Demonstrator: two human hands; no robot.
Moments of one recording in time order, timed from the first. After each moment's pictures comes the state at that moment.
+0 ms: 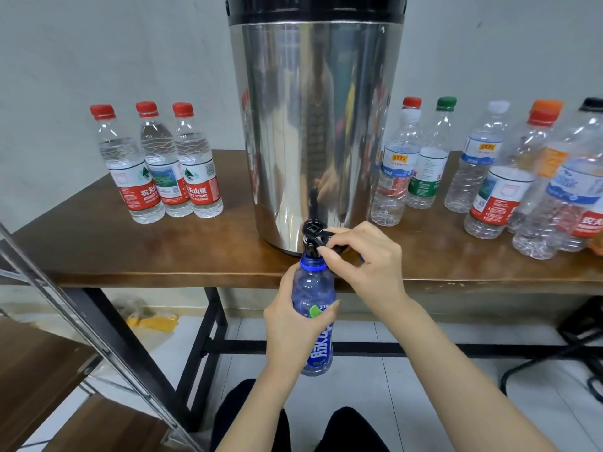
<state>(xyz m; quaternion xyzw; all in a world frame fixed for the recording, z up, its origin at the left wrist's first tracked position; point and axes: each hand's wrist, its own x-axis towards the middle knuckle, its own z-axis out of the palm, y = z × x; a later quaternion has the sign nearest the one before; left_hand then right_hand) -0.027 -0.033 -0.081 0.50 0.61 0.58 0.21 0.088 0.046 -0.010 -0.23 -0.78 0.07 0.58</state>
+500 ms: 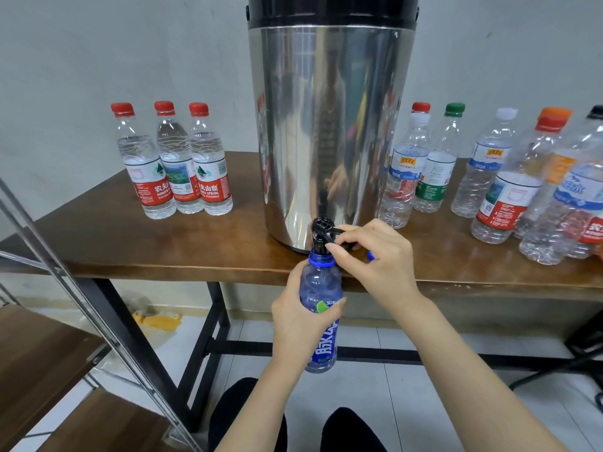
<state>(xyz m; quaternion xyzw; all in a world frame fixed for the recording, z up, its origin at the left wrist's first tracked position) -0.029 -0.033 -0.083 0.49 0.61 0.58 0.22 0.094 0.048 -0.010 -0.23 -0.79 0.02 0.57</state>
